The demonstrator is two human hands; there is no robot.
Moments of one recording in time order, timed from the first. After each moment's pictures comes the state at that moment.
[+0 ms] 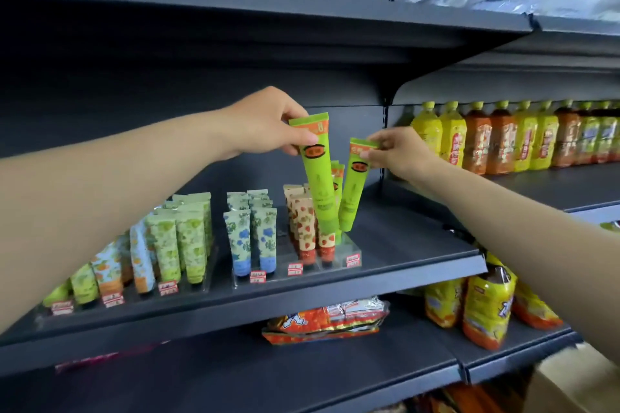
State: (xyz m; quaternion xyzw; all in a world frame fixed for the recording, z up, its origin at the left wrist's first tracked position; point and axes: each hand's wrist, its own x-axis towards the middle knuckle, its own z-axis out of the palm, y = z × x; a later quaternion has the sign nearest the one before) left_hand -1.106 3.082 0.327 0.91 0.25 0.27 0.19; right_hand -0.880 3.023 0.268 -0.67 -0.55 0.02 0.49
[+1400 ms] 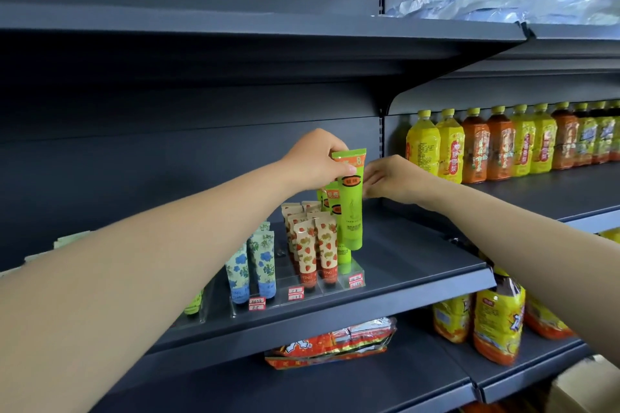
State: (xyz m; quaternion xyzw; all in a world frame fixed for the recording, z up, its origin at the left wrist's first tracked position) left_hand -1.032 3.089 0.304 0.92 0.22 0.28 0.16; right_hand -0.859 3.037 0.258 -0.72 -0.58 0.07 0.38
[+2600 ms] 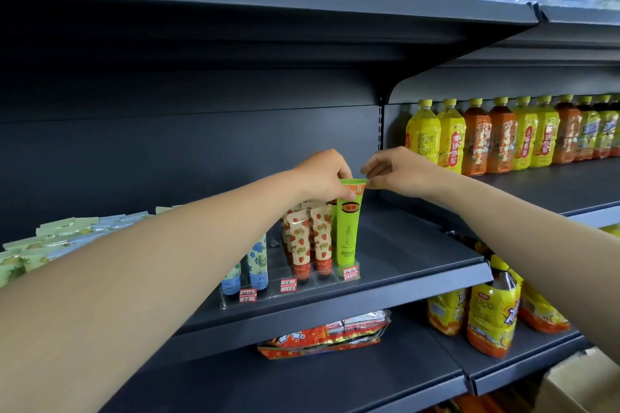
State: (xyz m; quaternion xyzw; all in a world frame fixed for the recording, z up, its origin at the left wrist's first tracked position) left_hand -1.003 3.109 0.271 0.95 0.24 0.17 0.12; right_hand -0.848 3.034 0.254 -0.73 -0.59 0.02 0.35
